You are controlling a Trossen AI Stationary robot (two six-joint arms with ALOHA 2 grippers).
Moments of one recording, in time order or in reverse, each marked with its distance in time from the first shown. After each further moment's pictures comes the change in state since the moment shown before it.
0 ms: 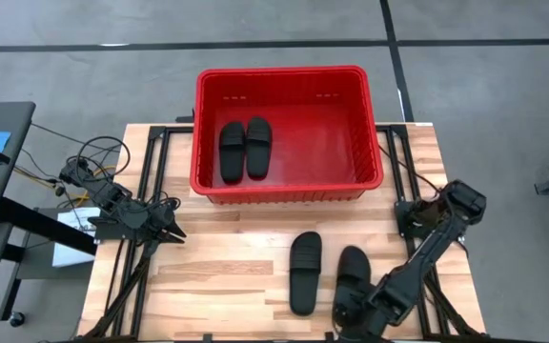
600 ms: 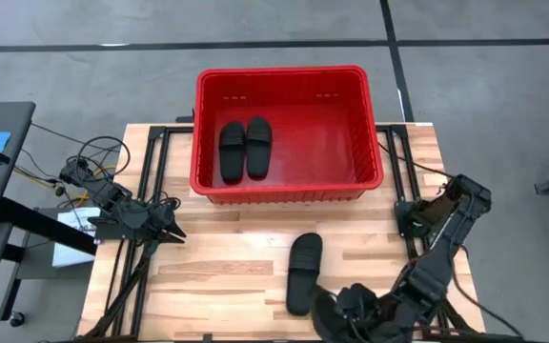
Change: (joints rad) left arm 0.000 0.000 0.000 0.000 0.000 0.000; right arm 0.016 -0.067 0.367 -0.092 0.179 -0.158
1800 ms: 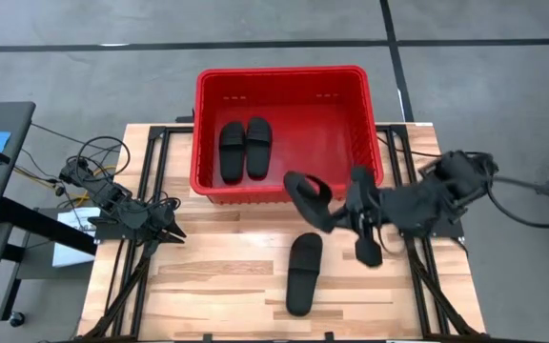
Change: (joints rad) left arm 0.000 0.000 0.000 0.000 0.000 0.000; right arm -0.366 -0.051 0.690 -0.618 0.135 -0.800
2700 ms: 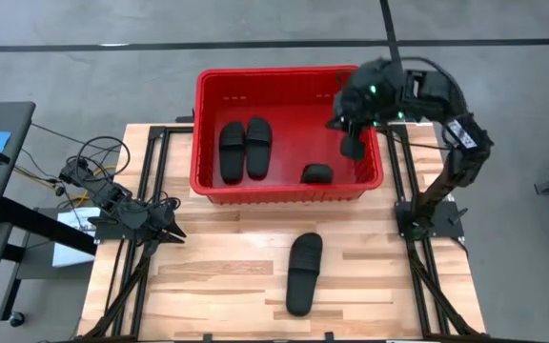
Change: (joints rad) left arm 0.000 0.000 0.000 0.000 0.000 0.000; right arm -0.809 -0.030 -0.001 -0.151 -0.349 -0.686
